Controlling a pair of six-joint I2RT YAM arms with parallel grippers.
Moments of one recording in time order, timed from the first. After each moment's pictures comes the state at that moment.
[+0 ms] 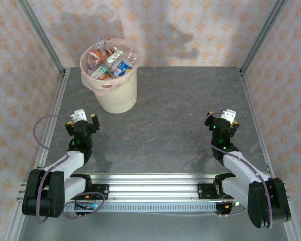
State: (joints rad) left arm 0.00 1.12 0.25 0.49 -0.42 -0.11; right arm 0.17 1.00 0.30 0.31 0.51 0.24
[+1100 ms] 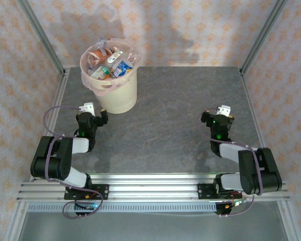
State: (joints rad) left arm 0.01 1.49 0.38 0.72 -0.18 -0.12; right arm 0.08 1.33 0.32 0.66 0.31 0.16
